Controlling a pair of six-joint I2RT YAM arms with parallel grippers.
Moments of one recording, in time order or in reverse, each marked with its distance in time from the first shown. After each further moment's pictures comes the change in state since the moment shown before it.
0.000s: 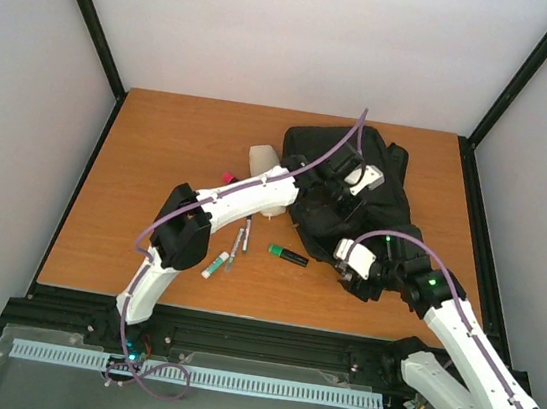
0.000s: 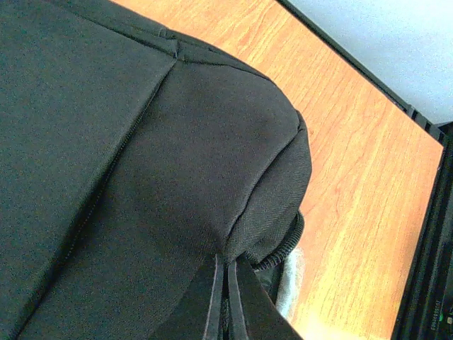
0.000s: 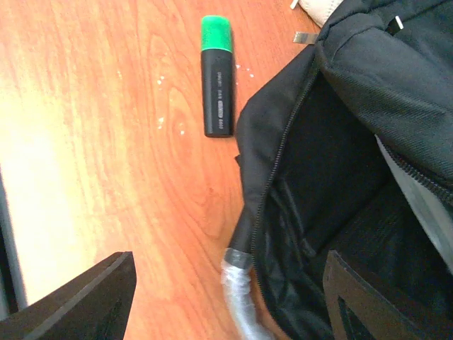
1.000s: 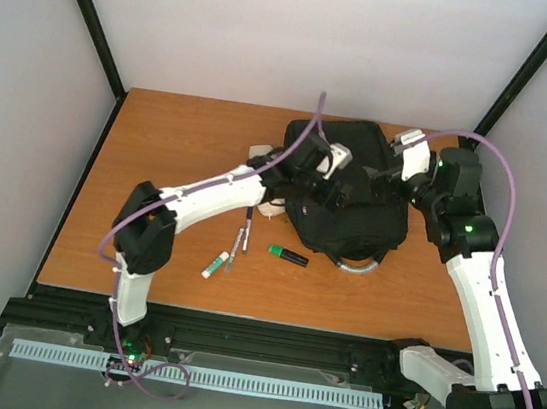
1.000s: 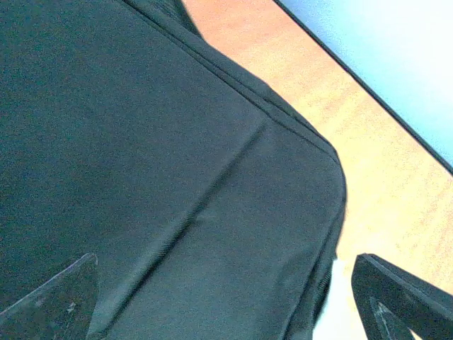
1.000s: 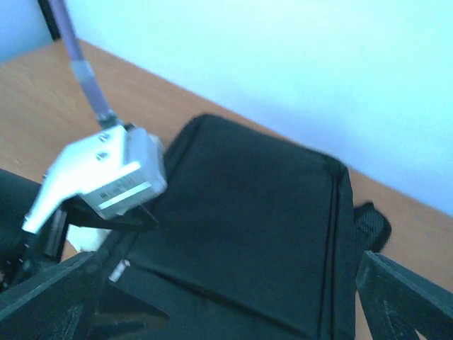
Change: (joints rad) left arm 0.055 -0.204 -0.365 0.274 -0.126 -0.085; right arm -0.208 0.253 0.516 0.207 0.081 0.575
